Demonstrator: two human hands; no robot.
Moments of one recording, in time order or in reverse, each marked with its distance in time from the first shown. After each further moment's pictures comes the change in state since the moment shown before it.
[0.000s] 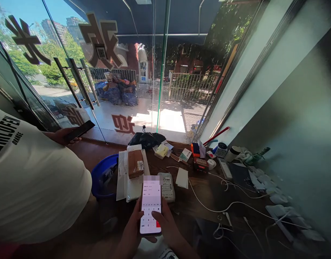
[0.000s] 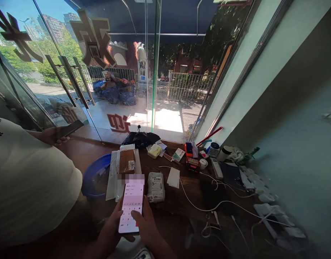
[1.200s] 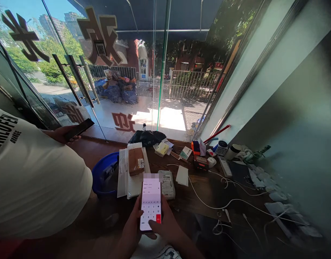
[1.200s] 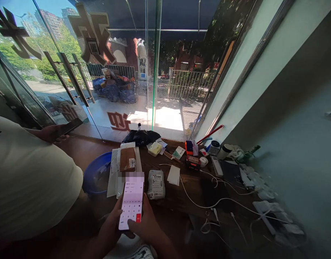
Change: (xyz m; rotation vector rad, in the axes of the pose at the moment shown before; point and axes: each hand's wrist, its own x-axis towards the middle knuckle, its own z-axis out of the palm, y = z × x) left_hand 0.007 -0.011 -0.010 -0.054 0.016 0.028; right_hand -0.004 -0.011 0.001 -0.241 -0.131 -0.099
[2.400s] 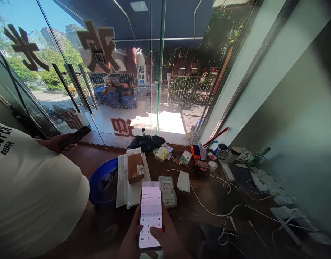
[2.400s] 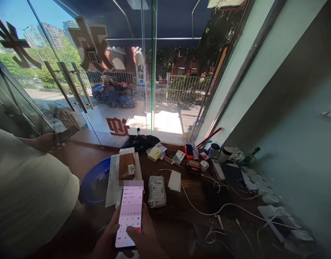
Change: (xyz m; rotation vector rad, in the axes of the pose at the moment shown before) left_hand 0.013 -0.005 -0.025 -0.127 -0.198 -0.024; right_hand -0.004 0.034 0.007 0.363 0.094 0.098
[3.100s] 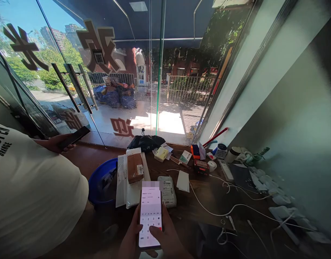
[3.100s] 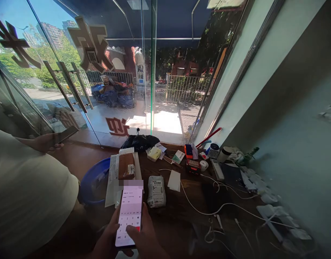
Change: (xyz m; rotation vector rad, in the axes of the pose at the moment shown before) left_hand -0.003 0.000 0.006 -0.050 0.029 -0.011; right_hand 0.005 0.002 -0.002 -0.040 -0.010 -0.042
